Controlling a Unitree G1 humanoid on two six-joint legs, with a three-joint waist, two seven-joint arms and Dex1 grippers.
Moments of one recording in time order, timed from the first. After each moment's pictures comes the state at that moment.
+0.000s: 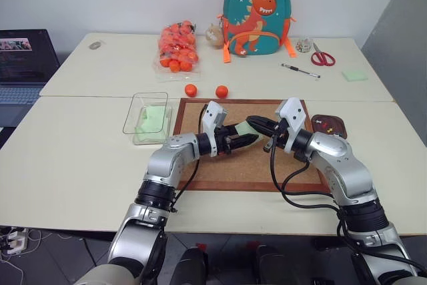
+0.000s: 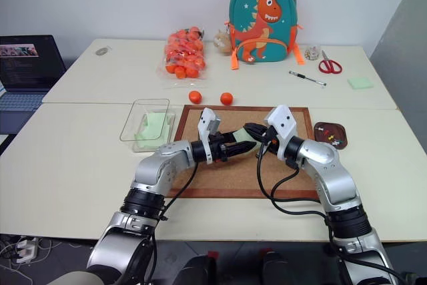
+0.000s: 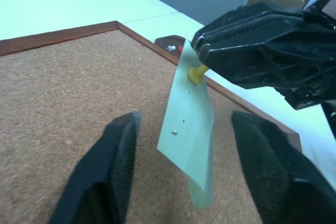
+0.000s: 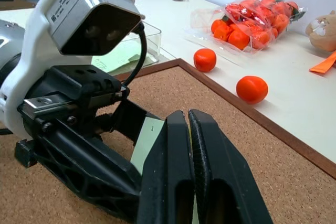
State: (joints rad) left arm -0.64 0.18 -0.07 0.31 -0.37 0.52 -0.90; right arm -0.47 -0.38 0.12 -0.12 0.26 0.38 0.69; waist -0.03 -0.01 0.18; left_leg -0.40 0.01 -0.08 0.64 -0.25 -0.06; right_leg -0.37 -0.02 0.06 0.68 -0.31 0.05
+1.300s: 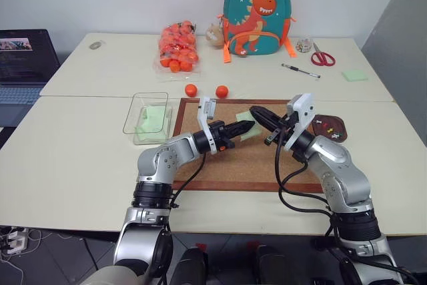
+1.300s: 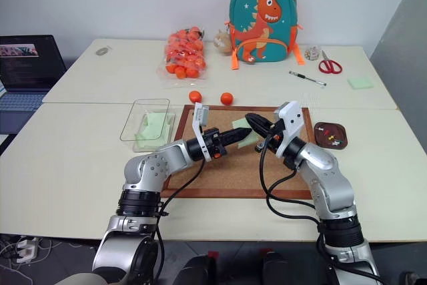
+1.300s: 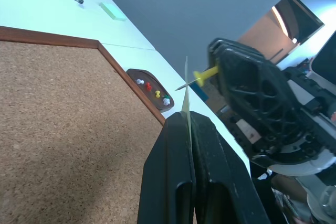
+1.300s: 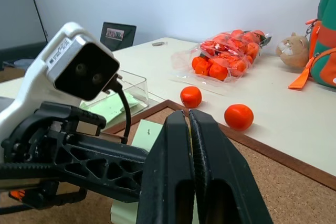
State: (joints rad) left arm -0.64 0.13 0.09 0.18 -0.67 0.87 -0.75; right arm -0.41 -0.27 0.02 -0.21 0.38 0.40 0.58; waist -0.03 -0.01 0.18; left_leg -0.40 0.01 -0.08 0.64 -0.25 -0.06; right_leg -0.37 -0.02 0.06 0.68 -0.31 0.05
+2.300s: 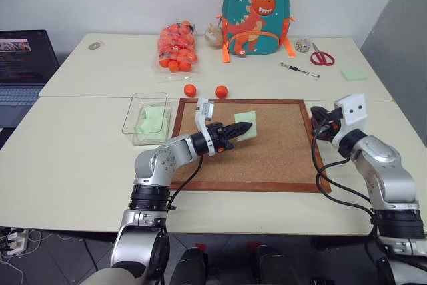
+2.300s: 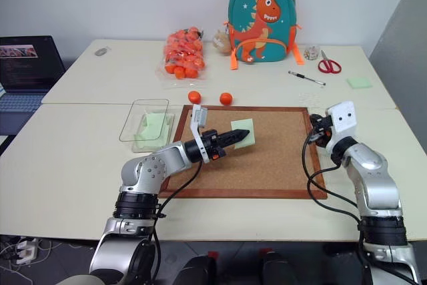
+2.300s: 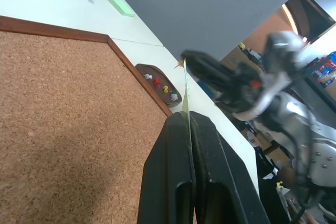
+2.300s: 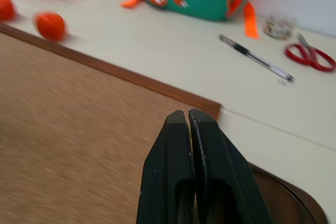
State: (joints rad) left arm -0.62 0.15 0.07 0.16 -0.68 0.86 -0.72; right arm -0.42 -0.53 -0.13 0.11 0.18 0.34 0.42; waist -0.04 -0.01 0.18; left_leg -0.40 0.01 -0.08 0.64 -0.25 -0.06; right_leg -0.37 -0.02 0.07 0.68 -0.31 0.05
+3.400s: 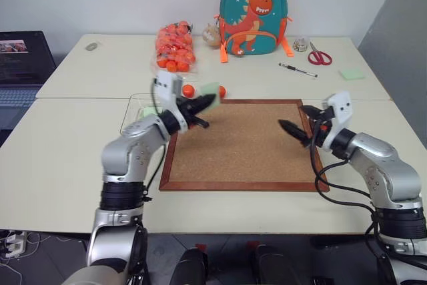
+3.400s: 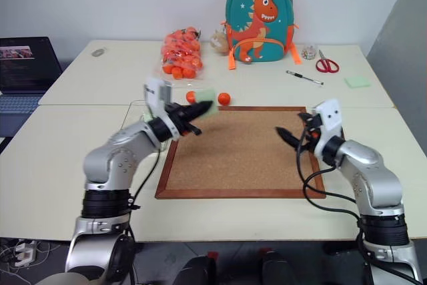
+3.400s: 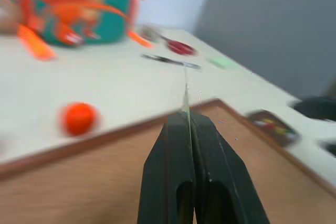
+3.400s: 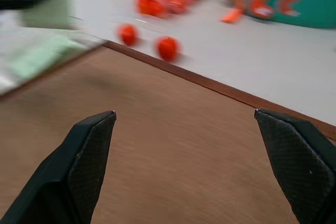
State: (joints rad) left arm -0.62 0.37 0.15 -0.02 -0.49 0.67 -0.50; right arm -0.41 -0.50 -0.07 -0.26 0.49 0.67 0.63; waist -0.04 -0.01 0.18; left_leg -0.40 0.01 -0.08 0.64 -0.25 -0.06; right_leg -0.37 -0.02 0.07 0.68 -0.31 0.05
